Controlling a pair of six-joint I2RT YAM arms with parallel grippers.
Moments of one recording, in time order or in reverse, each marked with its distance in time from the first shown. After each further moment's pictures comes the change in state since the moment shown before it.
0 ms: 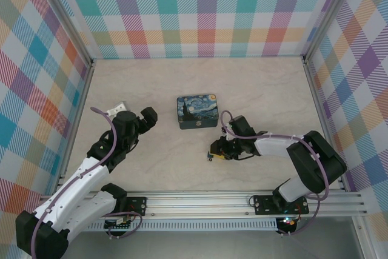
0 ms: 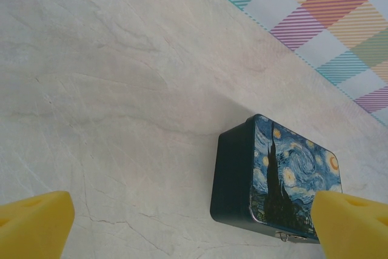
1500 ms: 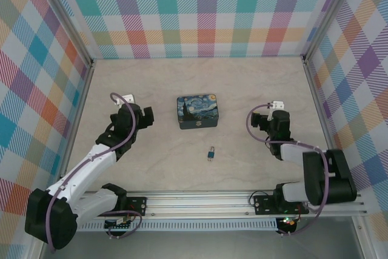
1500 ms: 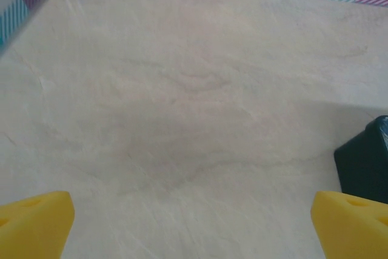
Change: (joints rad) left arm 0.075 0.190 -0.003 0.160 -0.169 0.526; right arm -0.502 -0.109 -0.227 0.659 0.704 -0.768
